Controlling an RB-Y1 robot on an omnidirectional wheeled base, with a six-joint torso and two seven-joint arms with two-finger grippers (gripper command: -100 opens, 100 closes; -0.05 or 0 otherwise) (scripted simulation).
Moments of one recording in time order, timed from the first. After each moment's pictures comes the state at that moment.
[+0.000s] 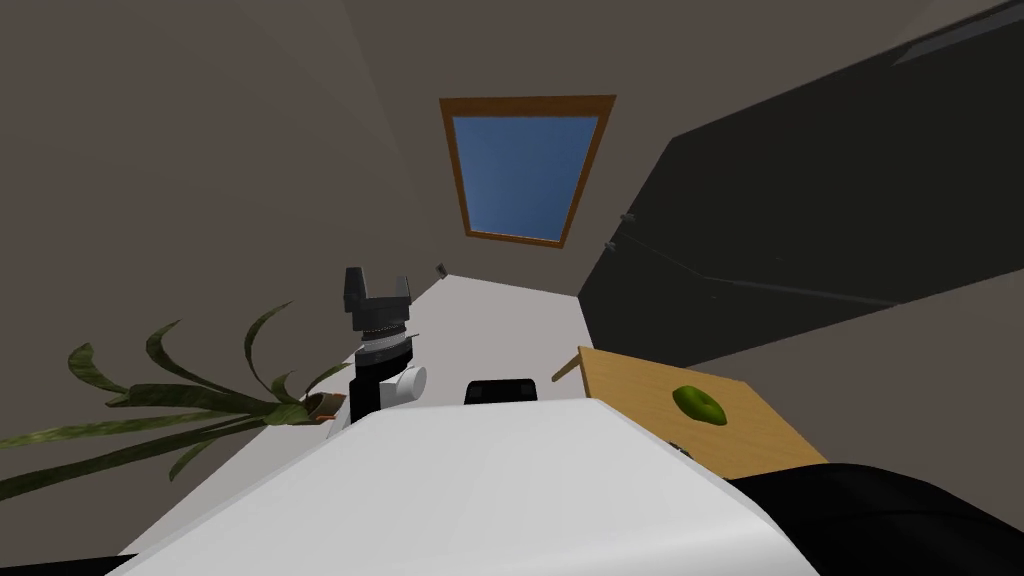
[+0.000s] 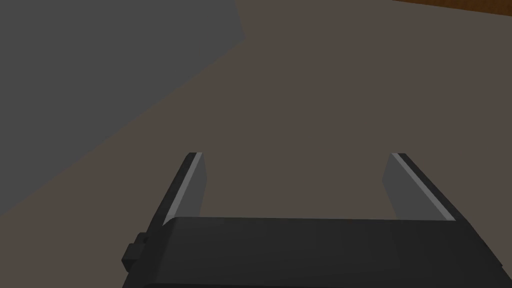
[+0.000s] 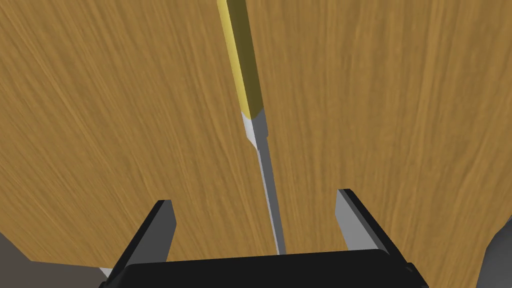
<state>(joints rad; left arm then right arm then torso) 0.49 -0.04 0.01 -2.23 -0.03 -0.60 0.12 0.56 -0.65 -0.58 -0.77 1.73 -0.99 1.14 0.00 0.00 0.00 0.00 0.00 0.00</state>
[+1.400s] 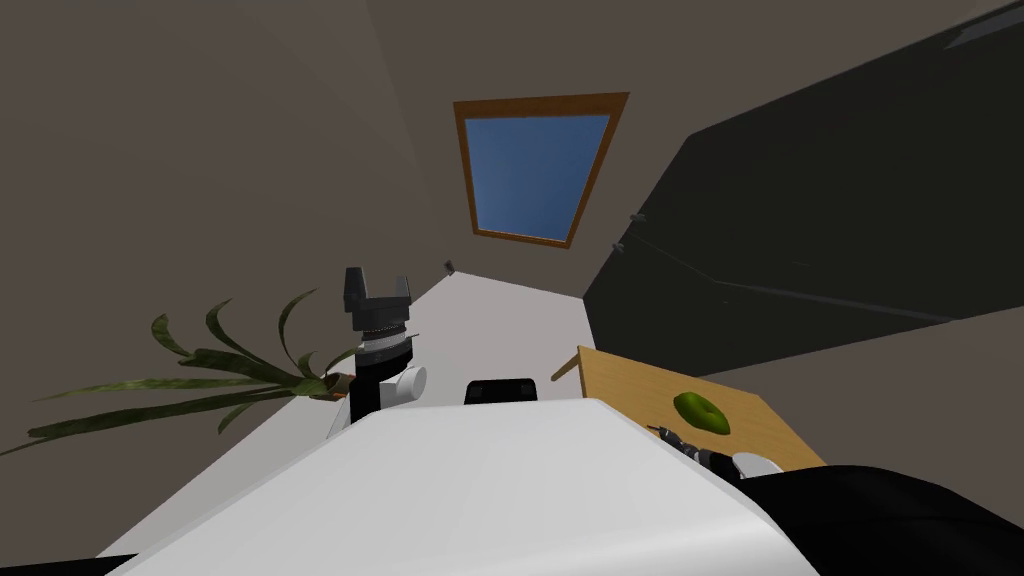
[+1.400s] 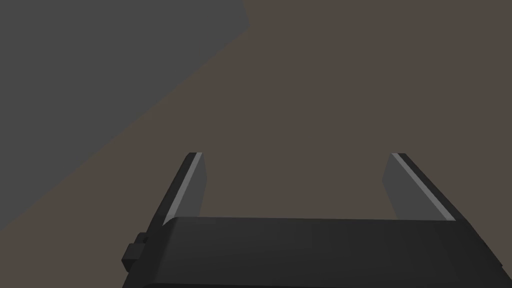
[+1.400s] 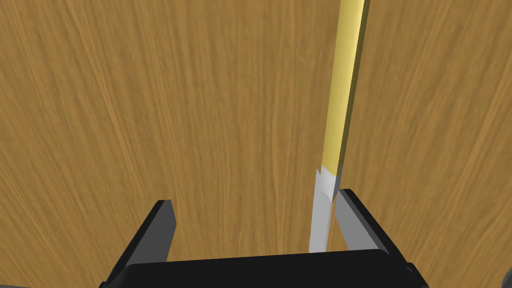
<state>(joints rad) 0.49 -0.04 0.01 -2.23 -0.03 -0.60 0.12 0.52 -0.74 -0.37 -0.83 1.78 -0.91 0.98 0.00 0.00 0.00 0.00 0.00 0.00</state>
